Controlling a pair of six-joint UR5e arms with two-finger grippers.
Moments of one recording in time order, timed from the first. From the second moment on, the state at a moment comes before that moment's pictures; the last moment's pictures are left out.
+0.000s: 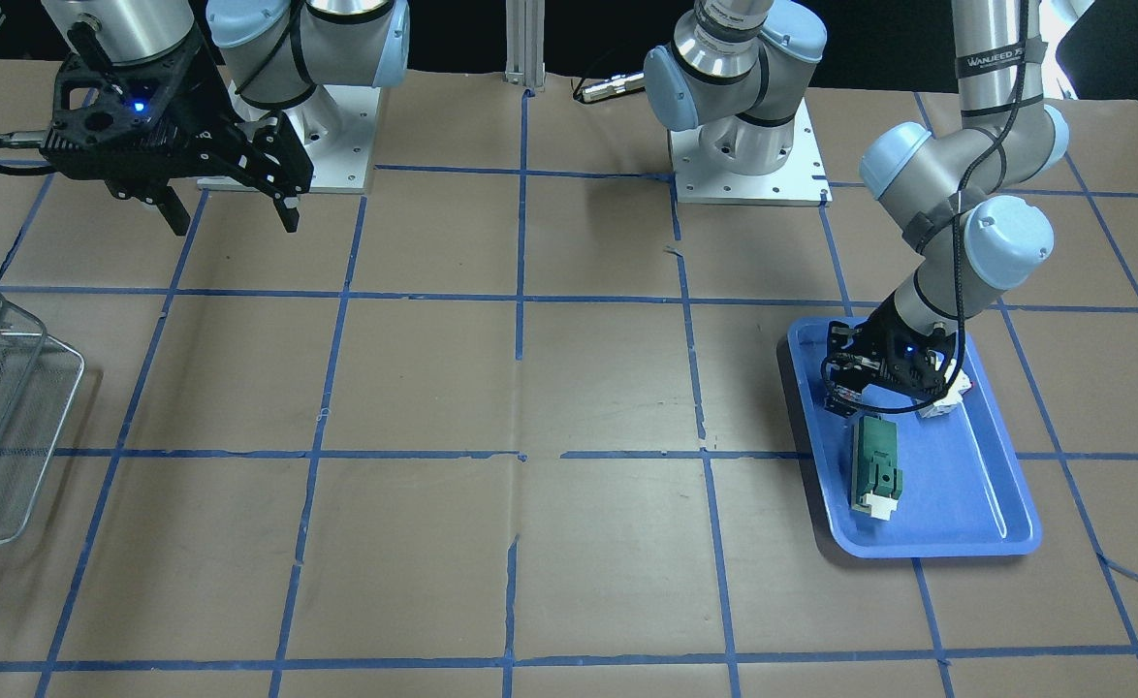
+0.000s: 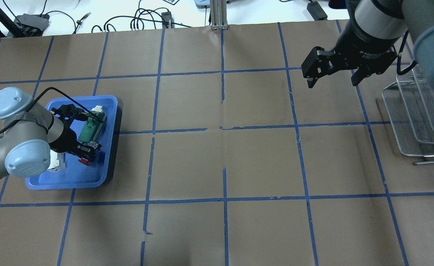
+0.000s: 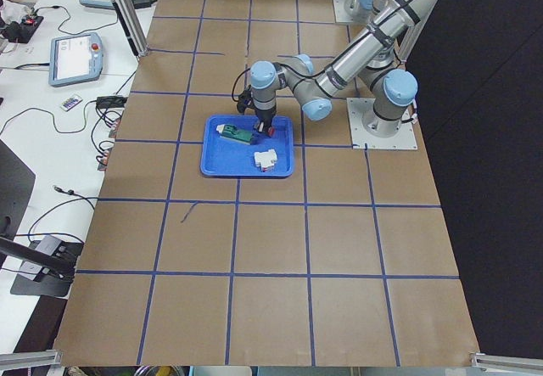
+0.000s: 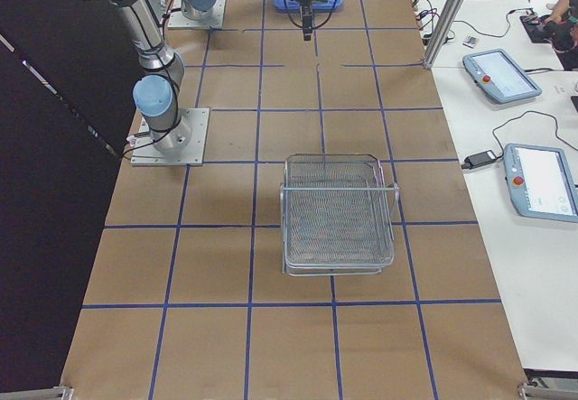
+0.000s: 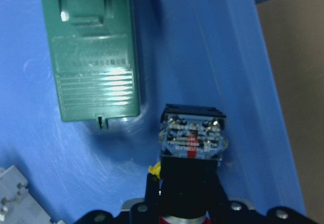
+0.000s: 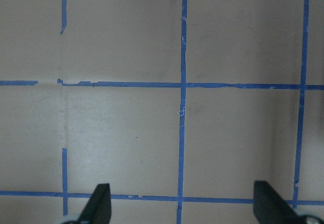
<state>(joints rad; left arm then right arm) -1.13 -1.76 -2.17 -0.85 1.55 0.76 1.56 -1.65 1.63 -1.64 -1.52 -0.04</state>
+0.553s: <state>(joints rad) -1.15 -1.63 -2.04 -1.14 1.47 0.76 1.56 -1.65 1.63 -1.64 -1.52 -0.04</state>
